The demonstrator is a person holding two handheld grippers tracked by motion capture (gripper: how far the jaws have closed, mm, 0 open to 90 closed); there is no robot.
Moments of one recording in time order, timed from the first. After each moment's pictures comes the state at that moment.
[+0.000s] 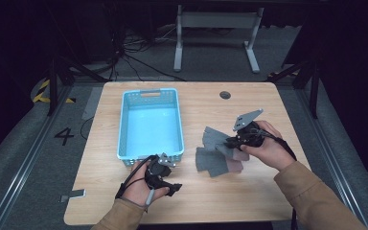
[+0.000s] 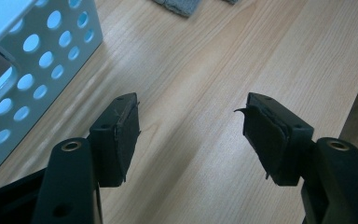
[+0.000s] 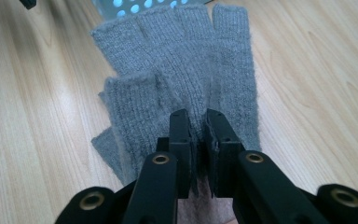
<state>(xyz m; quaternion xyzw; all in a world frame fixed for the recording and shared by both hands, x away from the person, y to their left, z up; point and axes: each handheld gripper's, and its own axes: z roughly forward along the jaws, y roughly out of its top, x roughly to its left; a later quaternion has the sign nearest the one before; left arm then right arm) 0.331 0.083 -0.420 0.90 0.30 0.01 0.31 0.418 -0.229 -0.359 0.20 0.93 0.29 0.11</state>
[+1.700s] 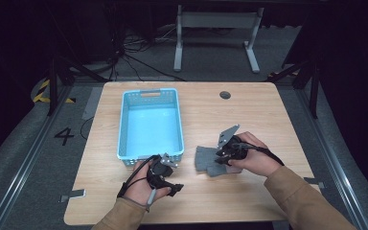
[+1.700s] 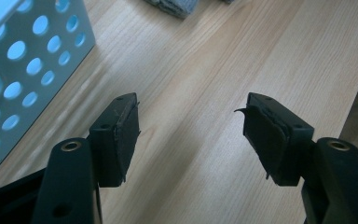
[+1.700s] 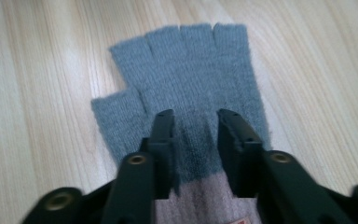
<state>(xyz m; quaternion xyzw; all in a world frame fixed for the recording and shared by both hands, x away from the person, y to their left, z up) 0.333 0.077 -0.422 0.90 0.30 0.01 0.31 0.413 -0.198 -0.407 0.14 0.96 0.23 0.08</state>
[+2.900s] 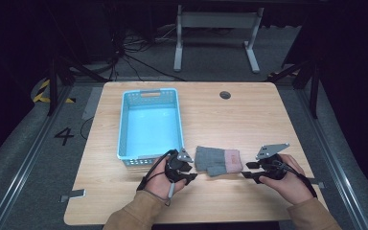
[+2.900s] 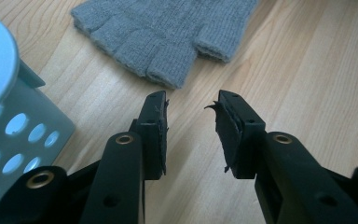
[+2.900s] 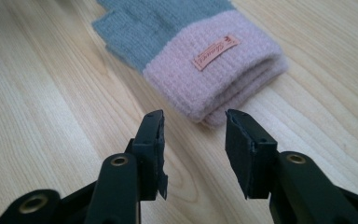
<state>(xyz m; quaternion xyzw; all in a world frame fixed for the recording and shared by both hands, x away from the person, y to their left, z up) 0.355 0.034 -0.433 0.90 0.27 0.03 0.35 0.345 -0.289 -0.415 0.31 0.90 0.30 0.10</state>
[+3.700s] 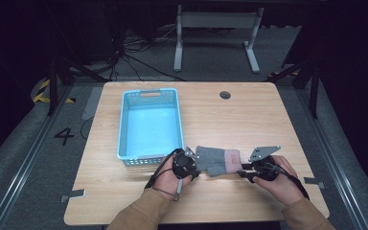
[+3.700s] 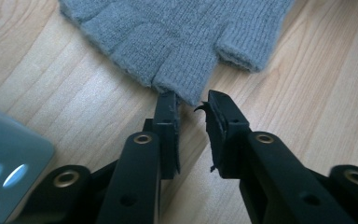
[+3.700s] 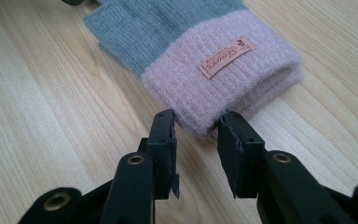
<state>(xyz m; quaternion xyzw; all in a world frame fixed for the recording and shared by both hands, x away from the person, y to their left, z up) 0.372 0.015 -0.455 0.90 0.29 0.01 0.33 0.349 -0.274 -0.428 0.30 0.90 0.29 0.12</state>
